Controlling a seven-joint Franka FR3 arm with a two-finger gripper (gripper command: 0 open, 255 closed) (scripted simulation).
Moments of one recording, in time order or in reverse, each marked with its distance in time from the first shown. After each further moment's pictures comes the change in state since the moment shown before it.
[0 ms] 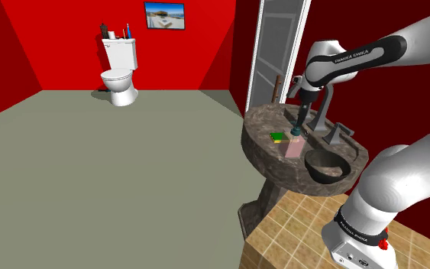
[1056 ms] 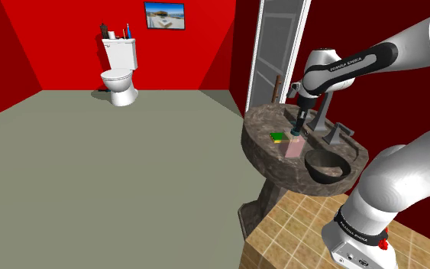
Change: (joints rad) arm 0.000 0.044 -0.022 -0.044 -0.005 0.090 -0.006
